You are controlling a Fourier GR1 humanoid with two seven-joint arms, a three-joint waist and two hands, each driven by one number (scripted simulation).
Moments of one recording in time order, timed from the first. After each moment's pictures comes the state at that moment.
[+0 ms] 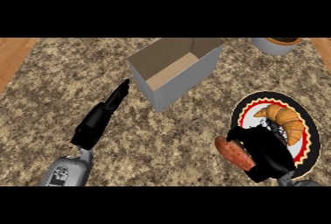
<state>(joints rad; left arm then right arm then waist) -0.19 0.08 -0.14 -1.54 -0.14 -0.17 0.07 -0.04 -0.43 0.38 -1.65 0.99 0.17 0.02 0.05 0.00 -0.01</state>
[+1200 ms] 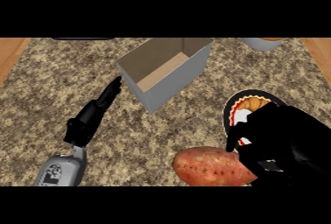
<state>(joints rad) -0.19 0.09 -0.08 -1.54 -0.13 -0.17 0.09 -0.33 -0.33 0.18 -2.16 0.54 0.53 -0.09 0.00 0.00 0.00</state>
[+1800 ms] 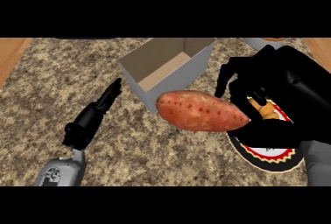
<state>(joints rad) -0.17 0.08 -0.08 -1.57 -0.14 -0.19 0.09 -0.64 -0.22 0.08 -1.98 0.50 0.57 0.15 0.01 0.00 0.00</state>
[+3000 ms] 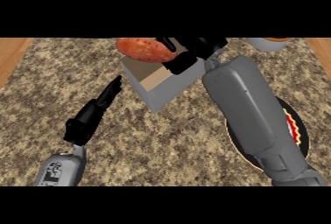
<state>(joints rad) -0.20 0.08 -0.06 -1.52 -0.15 -0.21 0.06 -1.05 -0.06 0.12 -1.10 0.81 0.16 -0.07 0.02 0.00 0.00</state>
